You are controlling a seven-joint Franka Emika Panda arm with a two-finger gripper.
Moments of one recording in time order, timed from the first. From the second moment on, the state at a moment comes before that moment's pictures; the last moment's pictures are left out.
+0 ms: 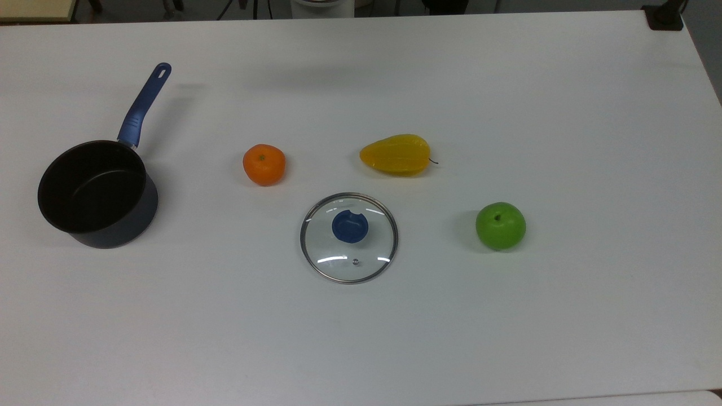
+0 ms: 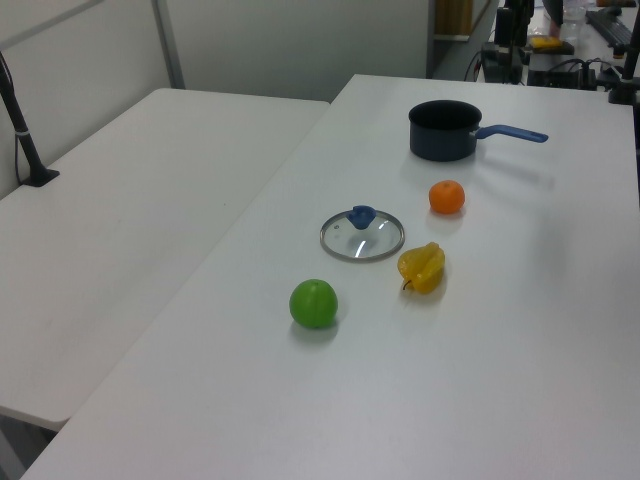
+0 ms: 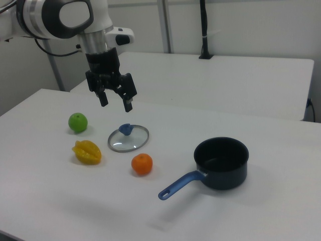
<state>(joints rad) -0.07 -0.01 -0.03 -1.62 -0.07 1.60 -0.05</state>
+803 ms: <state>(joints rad) -0.06 -0.01 -0.02 -1.62 -0.07 1.62 -0.05</state>
